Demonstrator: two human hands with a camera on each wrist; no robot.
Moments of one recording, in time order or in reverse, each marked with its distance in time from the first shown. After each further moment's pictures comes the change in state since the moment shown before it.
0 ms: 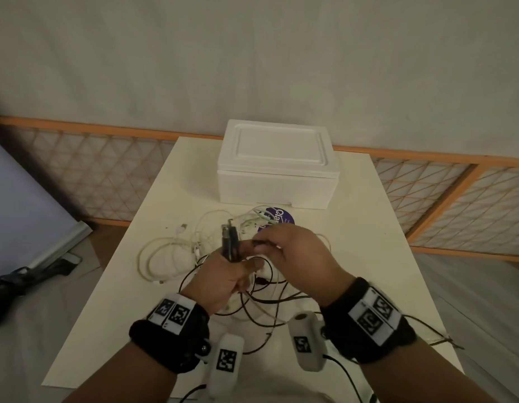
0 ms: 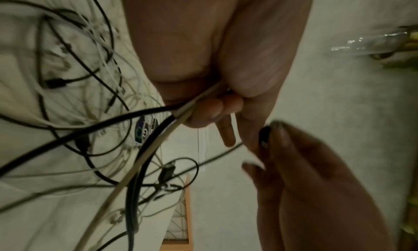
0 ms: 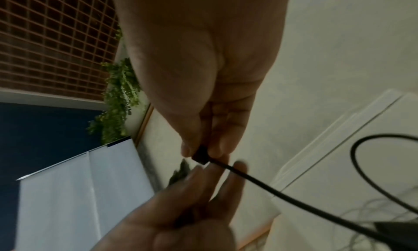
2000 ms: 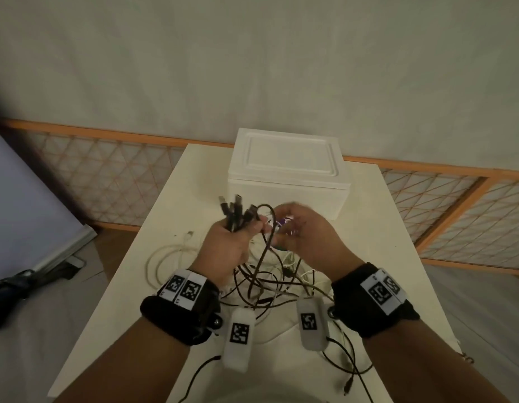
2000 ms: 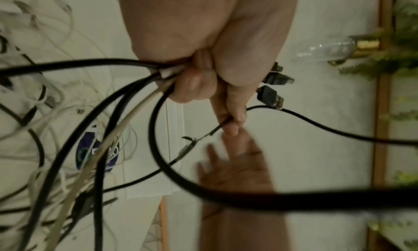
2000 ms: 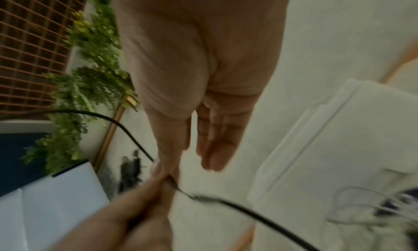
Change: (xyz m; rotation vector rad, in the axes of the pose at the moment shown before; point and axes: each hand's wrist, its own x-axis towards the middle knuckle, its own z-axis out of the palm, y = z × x) left_hand 0.039 0.041 -0.009 0.008 0.221 0.108; right_hand 0.040 0.024 -0.006 0.328 -0.028 0.286
